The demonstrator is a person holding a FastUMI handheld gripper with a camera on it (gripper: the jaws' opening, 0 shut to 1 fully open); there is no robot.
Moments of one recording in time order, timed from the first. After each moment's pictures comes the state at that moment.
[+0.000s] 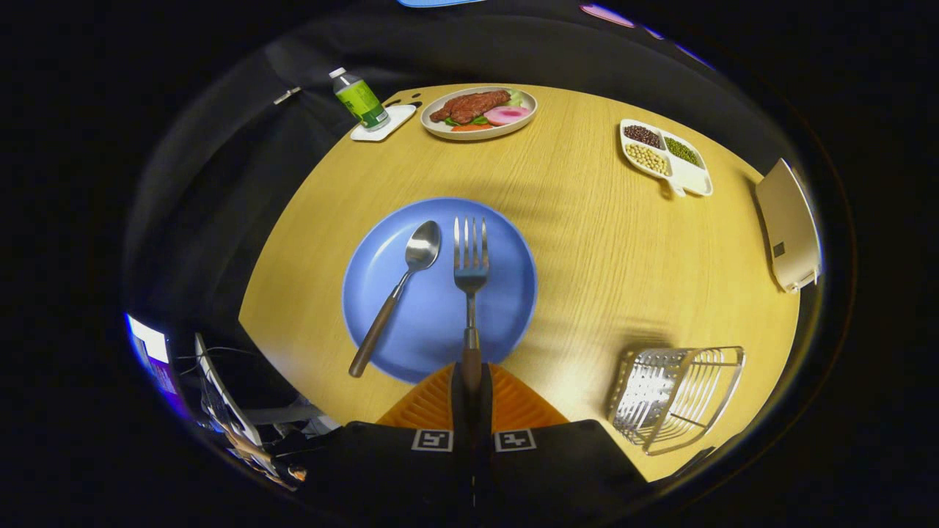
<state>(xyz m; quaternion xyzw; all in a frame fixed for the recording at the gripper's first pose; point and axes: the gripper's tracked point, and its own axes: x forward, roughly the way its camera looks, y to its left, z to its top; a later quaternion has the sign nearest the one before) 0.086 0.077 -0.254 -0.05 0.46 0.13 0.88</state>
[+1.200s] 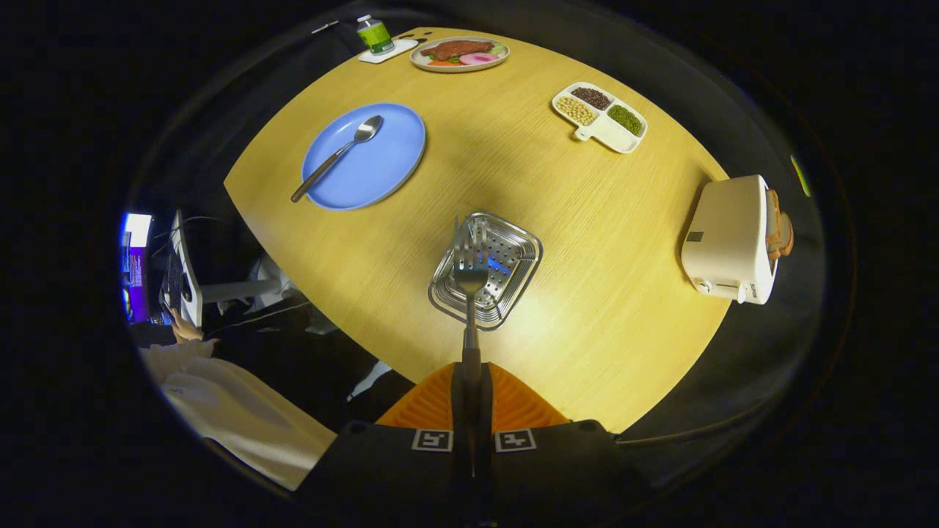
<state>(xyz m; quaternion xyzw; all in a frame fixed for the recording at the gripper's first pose) -0.005 -0.113 -0.187 -0.23 0.60 0.12 0.76</state>
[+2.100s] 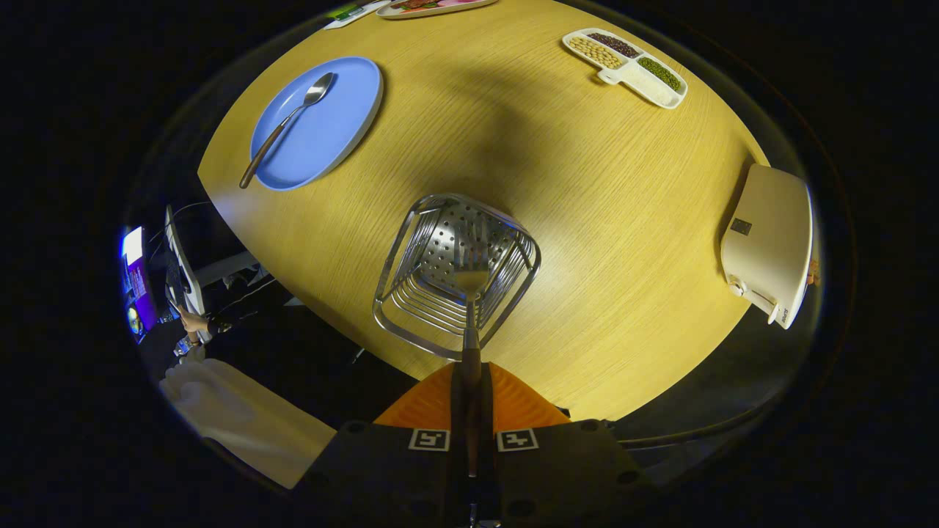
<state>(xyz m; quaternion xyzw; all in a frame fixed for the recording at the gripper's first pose) 0.026 -0.131 -0.230 -0.22 0.71 0.11 0.67</state>
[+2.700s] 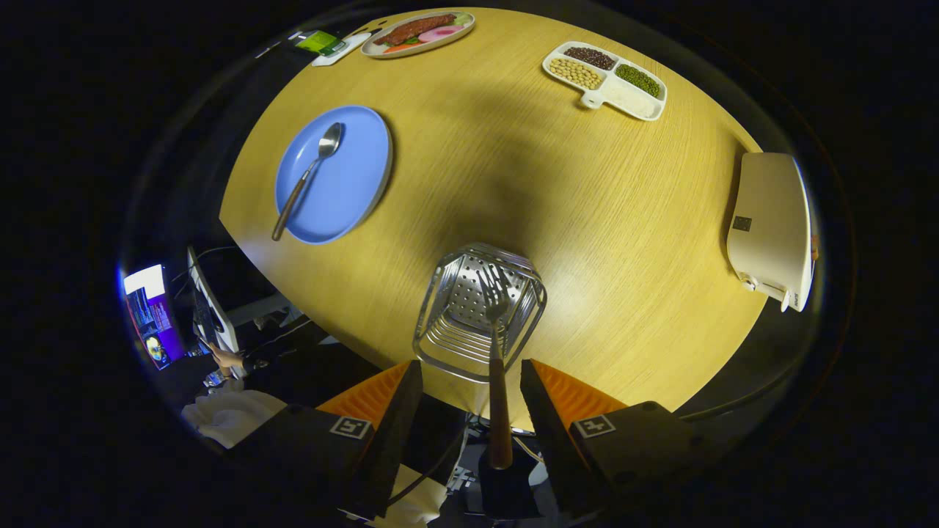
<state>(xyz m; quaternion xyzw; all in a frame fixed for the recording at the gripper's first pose) 0.041 -0.094 -0.207 -0.12 0.66 0.13 0.73</state>
